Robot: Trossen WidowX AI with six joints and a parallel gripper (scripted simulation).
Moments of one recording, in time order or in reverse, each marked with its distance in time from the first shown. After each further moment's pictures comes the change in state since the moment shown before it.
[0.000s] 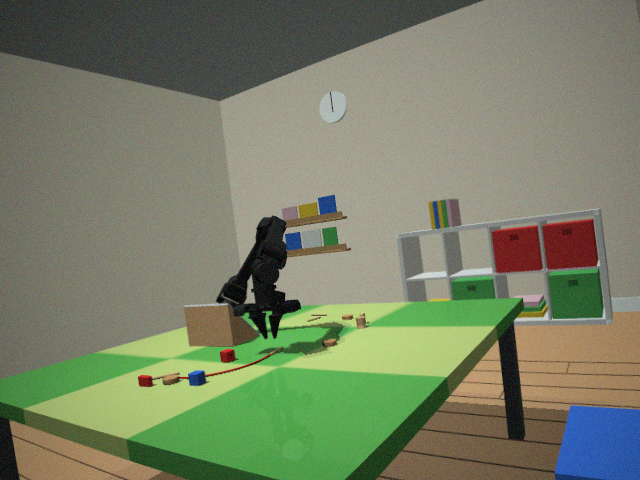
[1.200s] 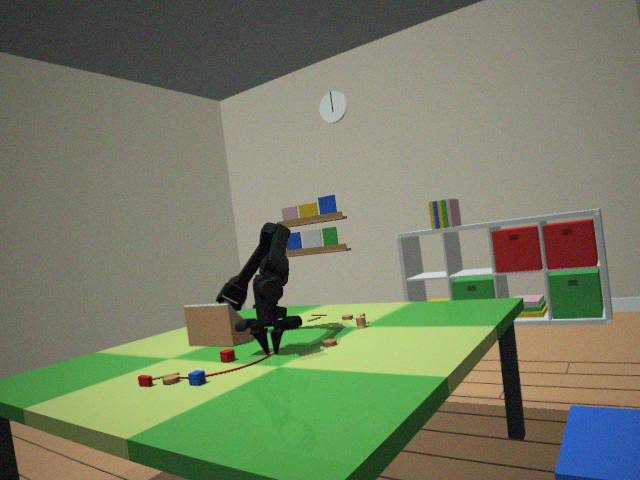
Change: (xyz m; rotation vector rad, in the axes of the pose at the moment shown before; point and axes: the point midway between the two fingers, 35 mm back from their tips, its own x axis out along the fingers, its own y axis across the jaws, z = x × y) arm 0.045 0.003 0.002 0.003 -0.009 0.006
